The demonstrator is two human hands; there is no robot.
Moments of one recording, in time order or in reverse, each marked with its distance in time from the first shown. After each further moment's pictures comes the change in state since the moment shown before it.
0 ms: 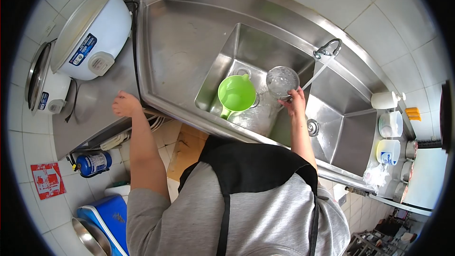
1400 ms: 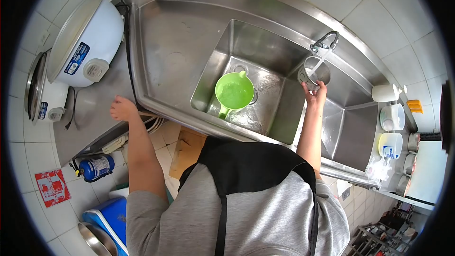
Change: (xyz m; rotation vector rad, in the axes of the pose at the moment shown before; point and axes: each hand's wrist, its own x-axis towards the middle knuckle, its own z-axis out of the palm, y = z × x) left_hand 0.001 -0.004 0.006 -0.056 -0.025 0.019; right_hand 0.045 -0.056 -0.049 0.491 0.286 -0.088
